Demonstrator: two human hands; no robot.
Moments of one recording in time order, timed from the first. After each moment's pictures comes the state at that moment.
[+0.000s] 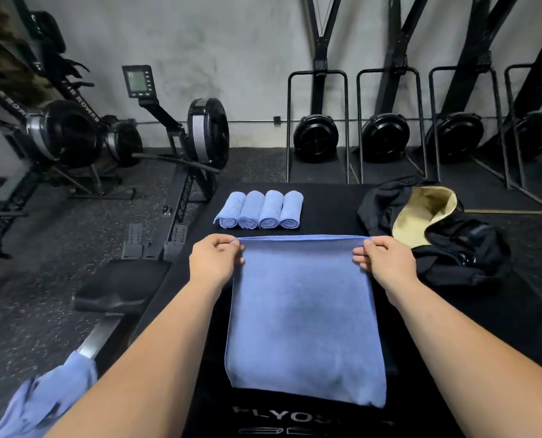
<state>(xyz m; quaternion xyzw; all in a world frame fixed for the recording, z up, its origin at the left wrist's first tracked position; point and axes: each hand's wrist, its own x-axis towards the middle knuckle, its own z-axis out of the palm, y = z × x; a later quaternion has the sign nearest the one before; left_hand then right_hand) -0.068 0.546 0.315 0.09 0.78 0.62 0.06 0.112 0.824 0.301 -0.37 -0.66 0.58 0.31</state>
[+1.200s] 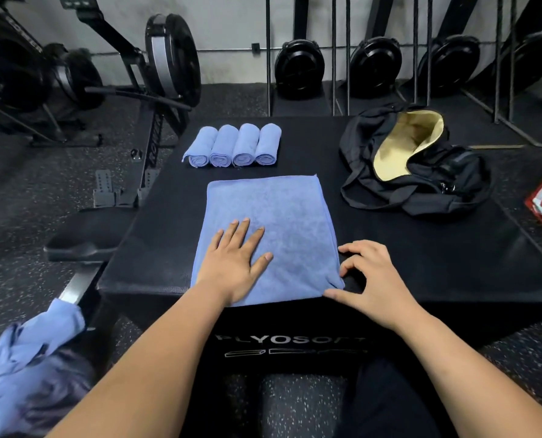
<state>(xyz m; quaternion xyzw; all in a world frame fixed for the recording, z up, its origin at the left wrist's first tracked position) 0.016 0.554 0.211 0.42 0.91 0.07 0.03 0.246 0.780 0.216 -0.13 -0.93 0.29 0.18</state>
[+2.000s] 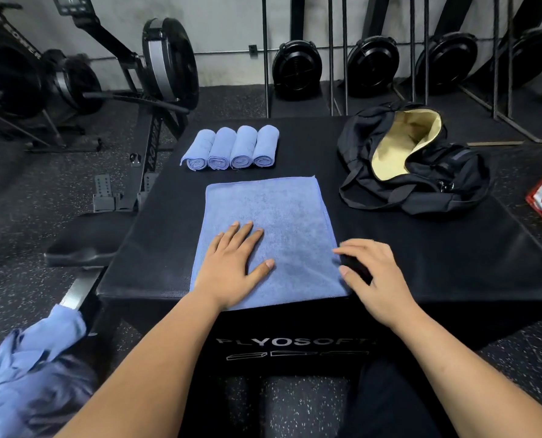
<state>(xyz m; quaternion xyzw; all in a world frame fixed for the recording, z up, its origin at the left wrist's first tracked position) 0.015 0.546 0.209 0.45 0.88 0.16 0.01 0.245 0.776 0.218 -0.16 -0.91 0.30 0.24</state>
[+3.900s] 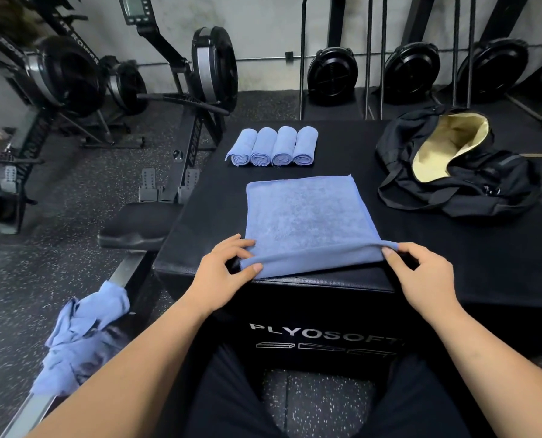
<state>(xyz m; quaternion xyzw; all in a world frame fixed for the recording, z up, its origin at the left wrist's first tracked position) 0.015 0.439 0.213 0.34 0.80 0.48 0.07 0.240 0.767 0.216 -0.33 -0.81 0.38 0.29</state>
